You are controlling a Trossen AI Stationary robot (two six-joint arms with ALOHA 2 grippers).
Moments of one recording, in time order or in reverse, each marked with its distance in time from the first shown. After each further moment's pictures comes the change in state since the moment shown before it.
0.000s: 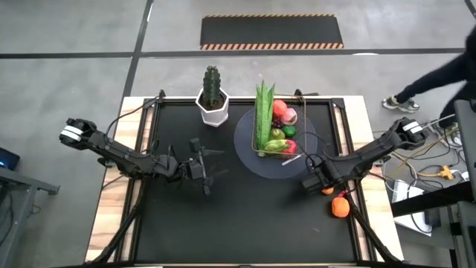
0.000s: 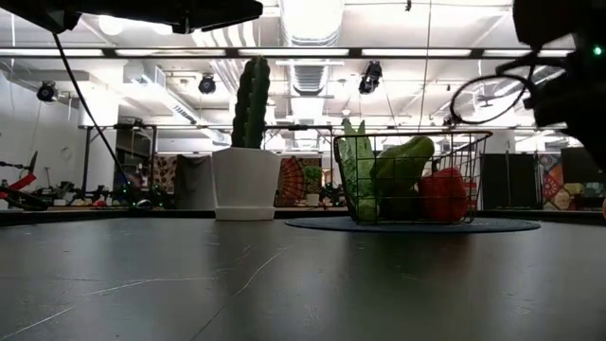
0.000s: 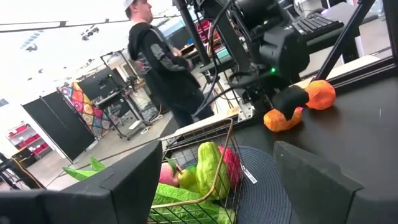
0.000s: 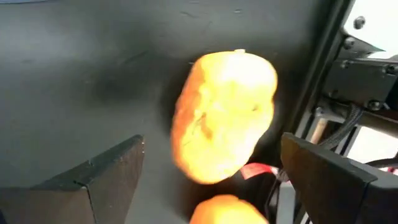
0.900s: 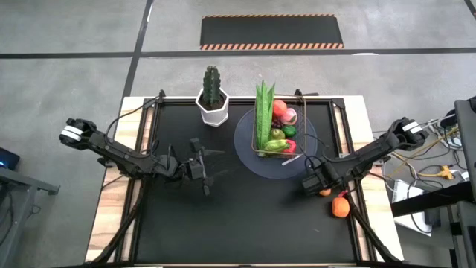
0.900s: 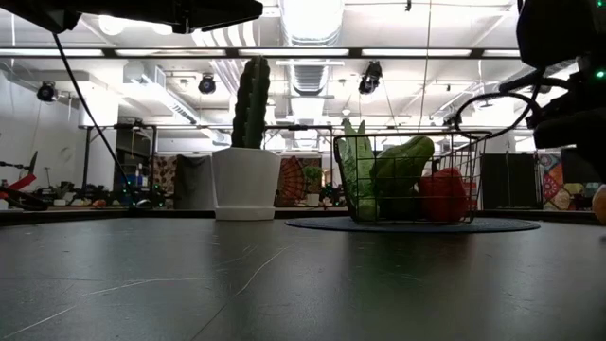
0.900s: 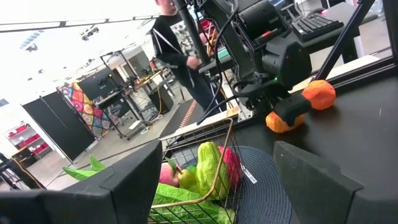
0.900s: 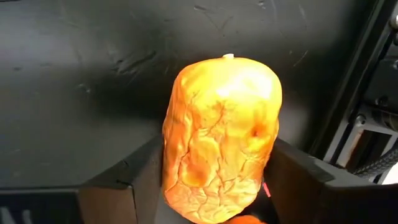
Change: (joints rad) left arm 0.000 0.000 0.000 0.000 0.000 0.000; right arm 0.000 0.005 -0.090 0.142 0.000 0.026
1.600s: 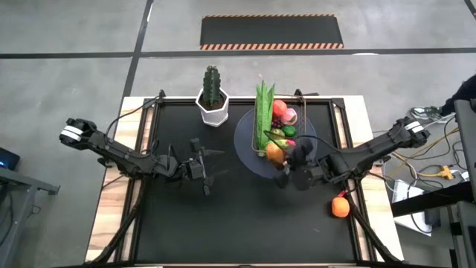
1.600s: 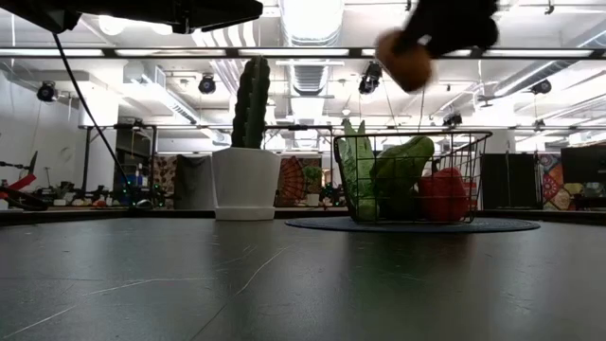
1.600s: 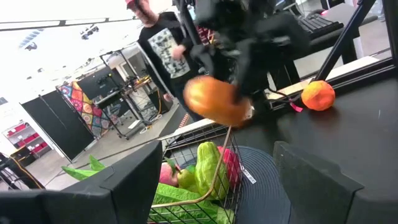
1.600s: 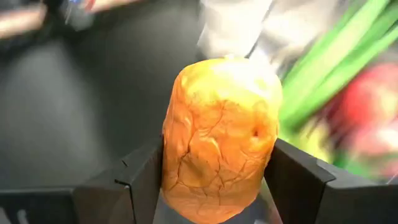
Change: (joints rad) left arm 0.000 0.000 0.000 0.000 0.000 -0.007; right arm -0.013 -0.029 0.342 0.488 0.830 -0.955
